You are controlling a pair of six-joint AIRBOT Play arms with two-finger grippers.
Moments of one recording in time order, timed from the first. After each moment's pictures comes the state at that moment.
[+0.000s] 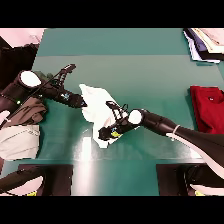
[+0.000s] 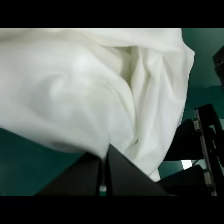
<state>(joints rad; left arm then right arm) -0.20 -1.23 1.06 0.89 -1.17 -1.21 0.83 -1.46 0.98 -0.74 0.79 1.60</state>
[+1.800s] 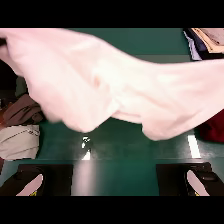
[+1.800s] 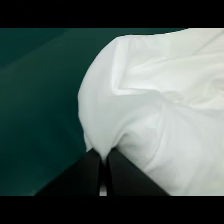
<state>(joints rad) -0.05 -0.94 1.92 1.00 -1.59 -1.26 -0.16 -0.75 1.61 -1.33 1.55 1.69</state>
